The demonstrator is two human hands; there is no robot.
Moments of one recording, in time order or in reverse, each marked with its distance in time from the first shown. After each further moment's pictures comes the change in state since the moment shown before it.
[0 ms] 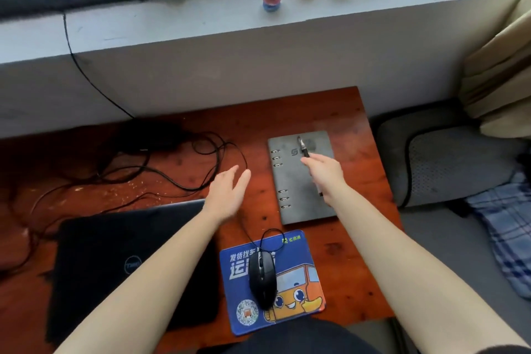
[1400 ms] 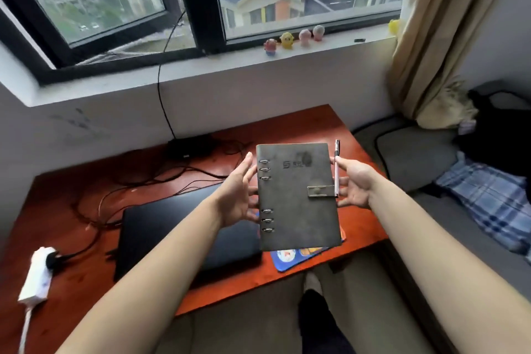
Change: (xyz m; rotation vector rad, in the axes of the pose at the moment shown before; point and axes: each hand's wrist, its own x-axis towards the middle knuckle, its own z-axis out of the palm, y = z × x) left_hand -0.223 -0.043 -0.086 -0.738 -0.613 -0.012; right_hand -0.291 0.061 -0.033 0.275 -0.179 0.065
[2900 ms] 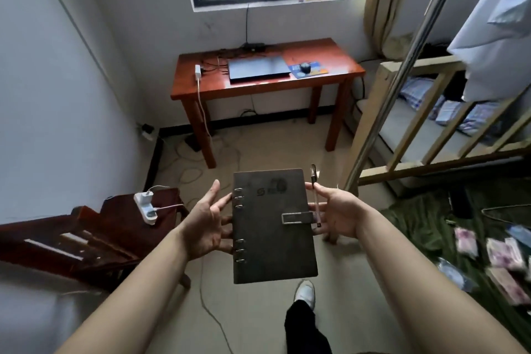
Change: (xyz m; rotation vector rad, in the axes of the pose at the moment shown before) left_hand -0.853 -0.772 0.139 -0.248 -0.056 0.010; right_hand -0.763 0.810 -0.023 -0.084 -0.352 0.027
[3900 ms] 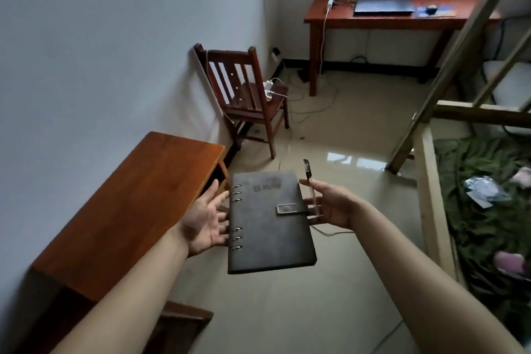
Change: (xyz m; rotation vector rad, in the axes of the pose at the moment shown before) left_hand -0.473 -0.527 0.226 -0.316 0.565 0.161; right_hand -0.390 0.417 0.060 -0.343 -0.363 0.138
